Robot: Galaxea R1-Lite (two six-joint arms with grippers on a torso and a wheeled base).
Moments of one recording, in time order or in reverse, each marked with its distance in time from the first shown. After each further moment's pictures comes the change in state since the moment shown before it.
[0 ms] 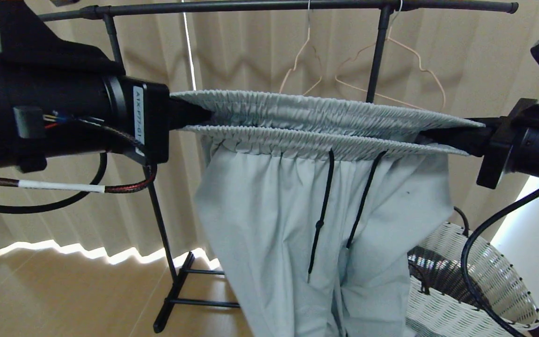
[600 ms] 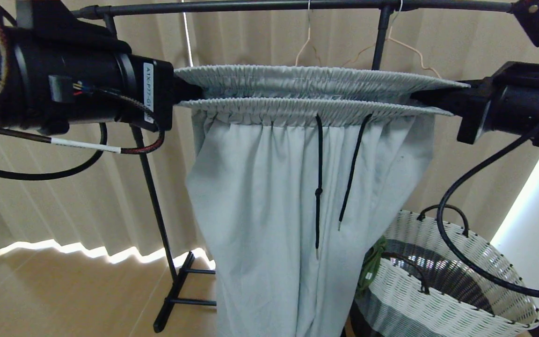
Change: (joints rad) left arm 0.100 0.075 -0.105 0.010 0.003 0.058; right arm -0.018 0.123 -0.197 0.004 -0.007 -0.005
